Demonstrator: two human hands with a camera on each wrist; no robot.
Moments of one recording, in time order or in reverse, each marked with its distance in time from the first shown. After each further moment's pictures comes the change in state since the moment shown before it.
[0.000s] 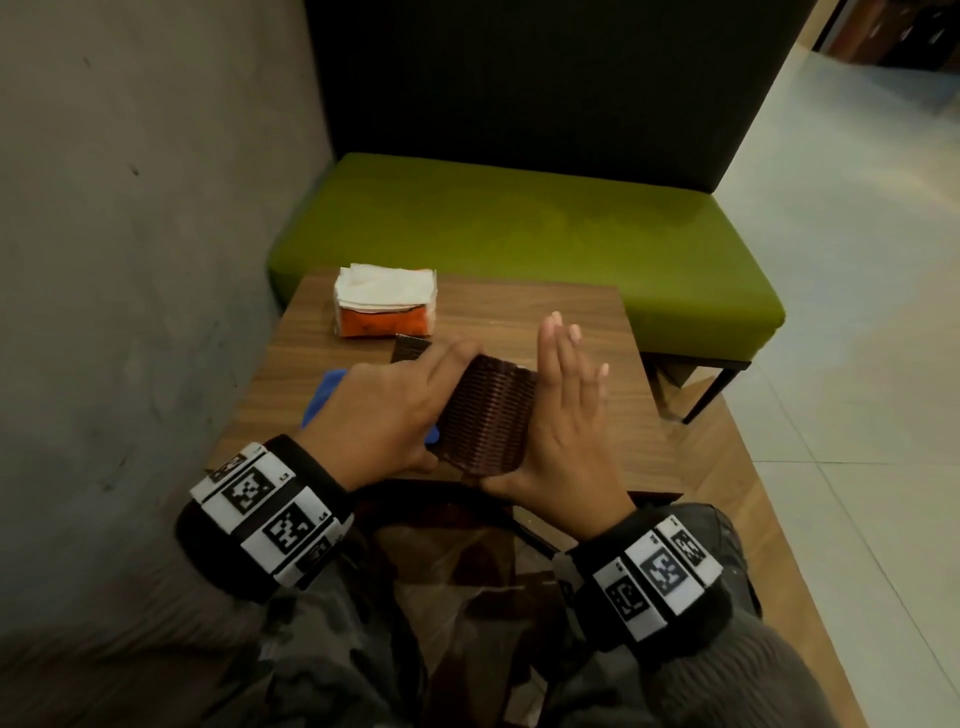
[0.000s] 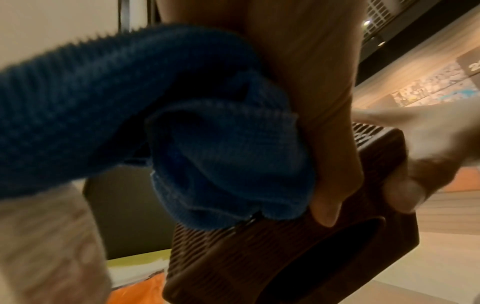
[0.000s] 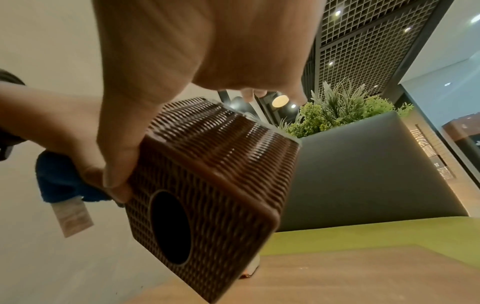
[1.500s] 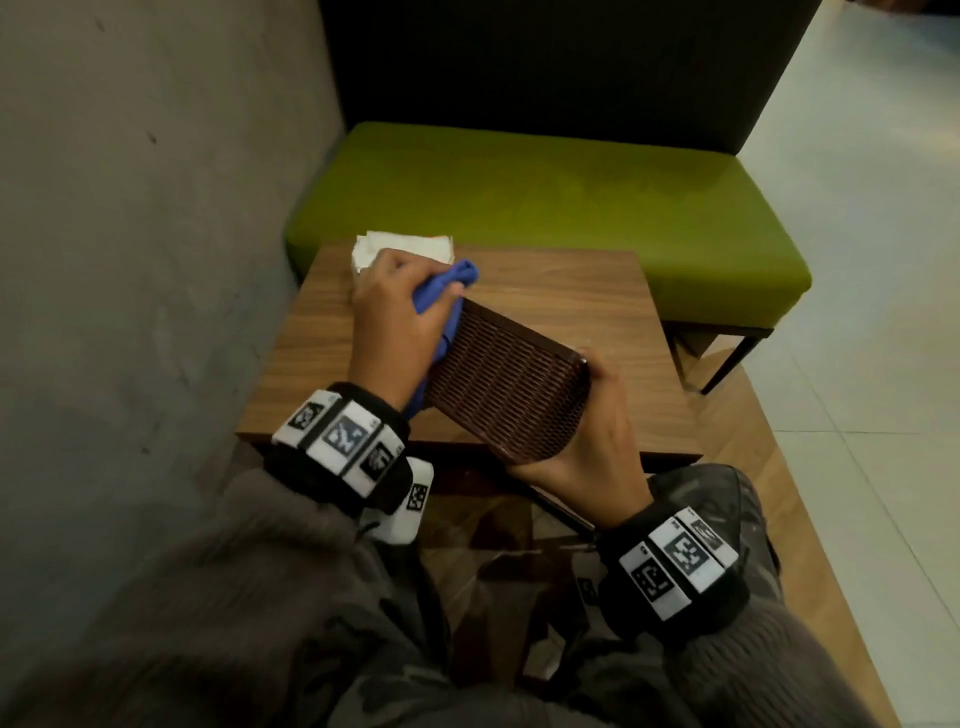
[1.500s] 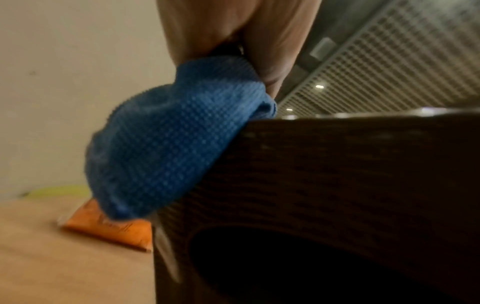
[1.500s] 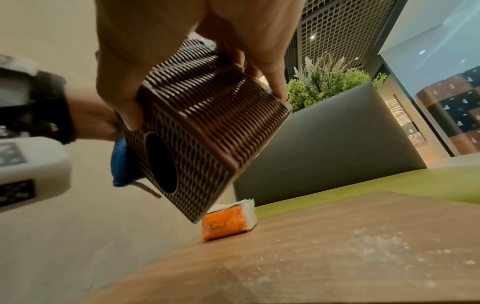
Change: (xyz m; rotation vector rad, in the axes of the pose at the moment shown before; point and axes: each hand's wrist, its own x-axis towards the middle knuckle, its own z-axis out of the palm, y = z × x) left_hand 0.022 -0.009 0.019 -0.622 0.593 -0.463; right_hand -0.033 0.004 0.008 0.369 0.151 0.057
